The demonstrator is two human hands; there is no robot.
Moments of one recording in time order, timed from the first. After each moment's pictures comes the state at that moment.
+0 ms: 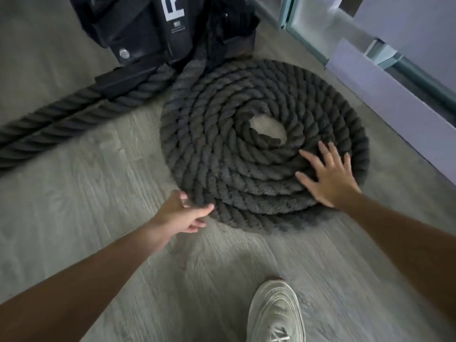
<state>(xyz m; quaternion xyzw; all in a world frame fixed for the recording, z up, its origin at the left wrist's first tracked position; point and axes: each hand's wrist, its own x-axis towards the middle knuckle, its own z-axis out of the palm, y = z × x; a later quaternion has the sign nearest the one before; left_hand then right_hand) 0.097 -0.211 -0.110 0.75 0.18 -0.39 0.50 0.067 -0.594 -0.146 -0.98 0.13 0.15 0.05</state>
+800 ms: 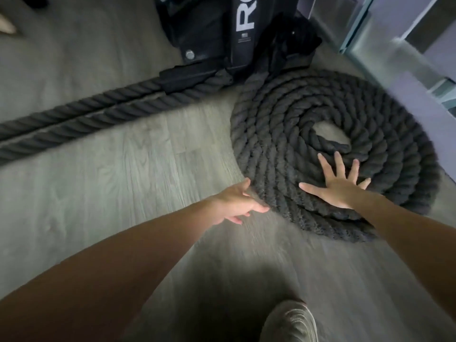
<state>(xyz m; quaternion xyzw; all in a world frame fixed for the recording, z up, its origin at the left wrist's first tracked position) 0.120 -0.251 -0.080 0.75 0.06 -0.47 0.46 0.136 -0.532 -0.116 -0.93 0.15 0.34 0.08</state>
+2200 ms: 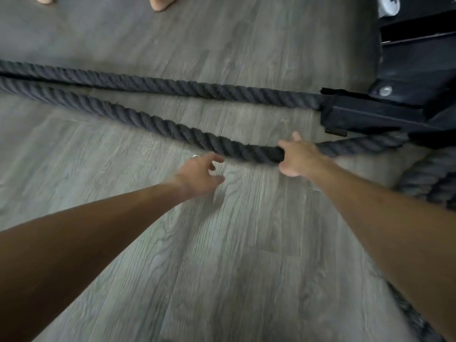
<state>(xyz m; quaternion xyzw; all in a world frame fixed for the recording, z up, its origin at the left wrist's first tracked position) 0.134 0.114 -0.100 0.90 0.22 -0.15 0.35 0.310 -0.084 -0.113 -0.94 -0.23 0.26 -0.04</state>
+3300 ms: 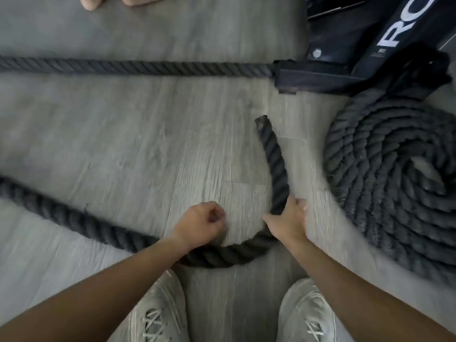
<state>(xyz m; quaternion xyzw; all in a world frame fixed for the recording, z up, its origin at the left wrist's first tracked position) -0.062 -0.024 -0.143 0.87 0.15 -0.15 0.44 0.024 -0.244 -0.150 -0.92 0.10 0.21 0.33</state>
